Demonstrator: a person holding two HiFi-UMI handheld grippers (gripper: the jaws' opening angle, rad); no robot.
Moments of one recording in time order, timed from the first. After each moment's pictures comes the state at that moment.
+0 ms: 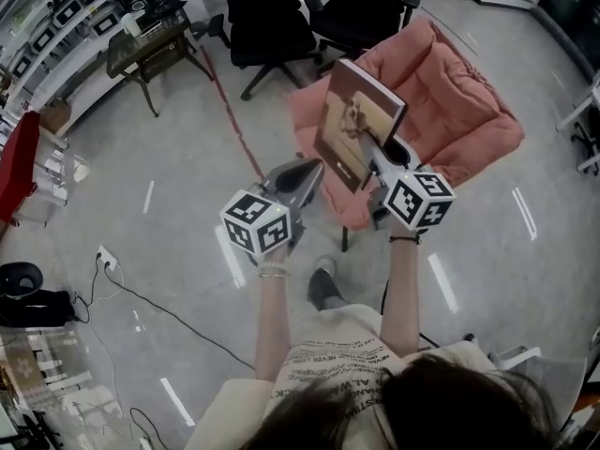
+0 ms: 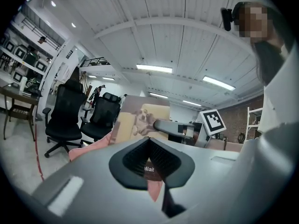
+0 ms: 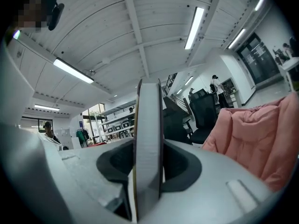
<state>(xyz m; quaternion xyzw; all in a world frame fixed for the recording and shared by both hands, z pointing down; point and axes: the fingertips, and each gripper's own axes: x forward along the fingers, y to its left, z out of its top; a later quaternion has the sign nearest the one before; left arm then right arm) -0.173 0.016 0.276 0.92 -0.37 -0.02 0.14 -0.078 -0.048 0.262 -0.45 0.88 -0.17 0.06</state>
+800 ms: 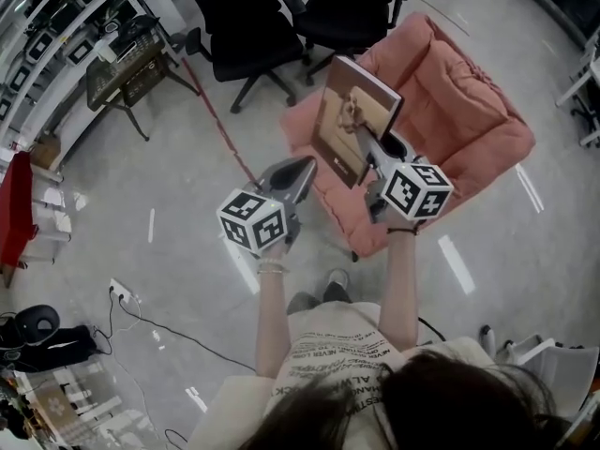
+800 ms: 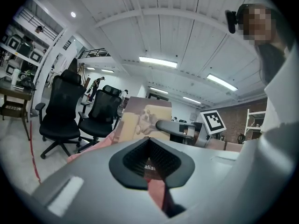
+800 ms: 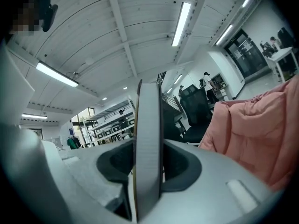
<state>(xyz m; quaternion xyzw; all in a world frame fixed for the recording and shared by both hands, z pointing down) -0.199 -0.137 0.289 0.92 -0.34 0.01 0.17 -0.087 -0.195 0.281 -0.49 0.84 -0.21 0.09</state>
